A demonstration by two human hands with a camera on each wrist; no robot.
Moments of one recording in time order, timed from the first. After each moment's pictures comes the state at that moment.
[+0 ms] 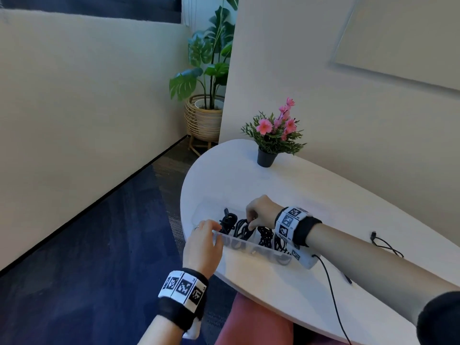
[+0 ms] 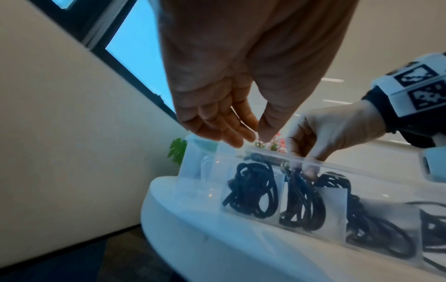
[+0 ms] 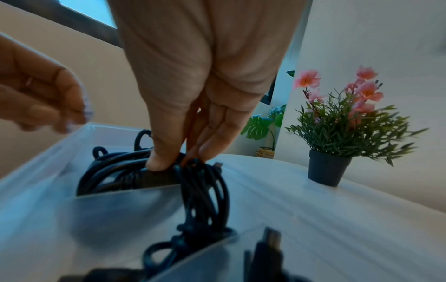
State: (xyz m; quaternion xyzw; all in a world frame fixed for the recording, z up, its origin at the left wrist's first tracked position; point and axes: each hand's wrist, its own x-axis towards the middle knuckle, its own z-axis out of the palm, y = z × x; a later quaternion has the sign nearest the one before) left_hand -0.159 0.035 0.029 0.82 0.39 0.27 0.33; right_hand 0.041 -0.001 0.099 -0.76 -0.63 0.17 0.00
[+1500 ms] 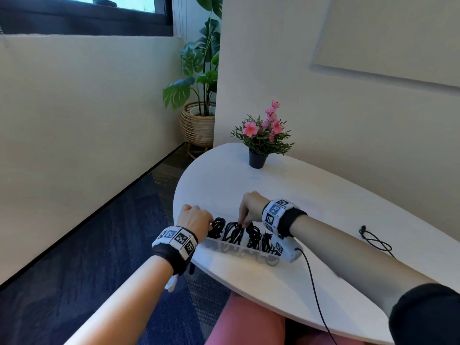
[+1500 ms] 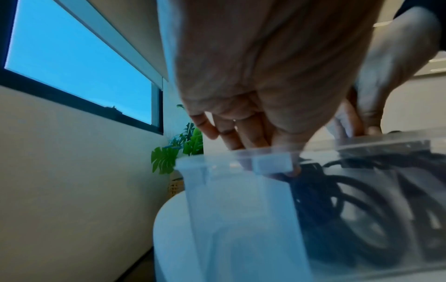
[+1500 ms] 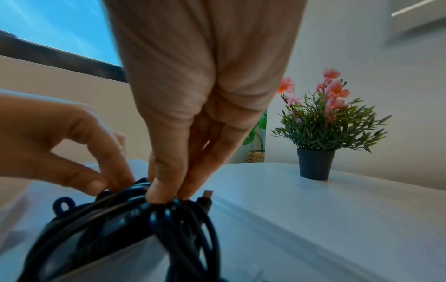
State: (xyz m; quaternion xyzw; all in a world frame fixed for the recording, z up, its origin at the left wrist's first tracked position) left_hand -0.120 0.085 0.056 0.95 0.32 0.00 0.01; right_hand 0.045 -0.003 0.111 -0.78 -0.58 0.23 0.02
